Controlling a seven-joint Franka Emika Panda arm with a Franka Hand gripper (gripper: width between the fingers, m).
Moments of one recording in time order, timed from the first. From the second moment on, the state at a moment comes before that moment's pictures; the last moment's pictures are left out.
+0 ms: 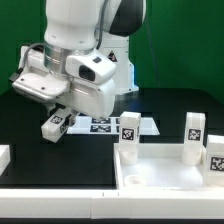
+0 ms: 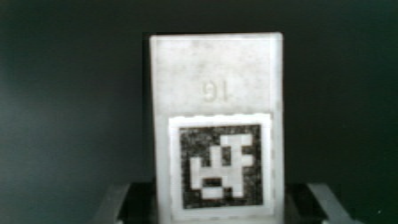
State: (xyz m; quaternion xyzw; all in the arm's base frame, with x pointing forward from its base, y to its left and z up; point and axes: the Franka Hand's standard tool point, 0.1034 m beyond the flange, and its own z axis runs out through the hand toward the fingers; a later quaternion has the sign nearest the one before) arm 0.417 -0.121 0.033 -0.22 -0.97 0.11 0.10
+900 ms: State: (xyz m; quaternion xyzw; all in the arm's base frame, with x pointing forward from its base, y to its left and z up) arm 0.417 -0.118 0.016 -0.29 -0.94 0.15 0.11
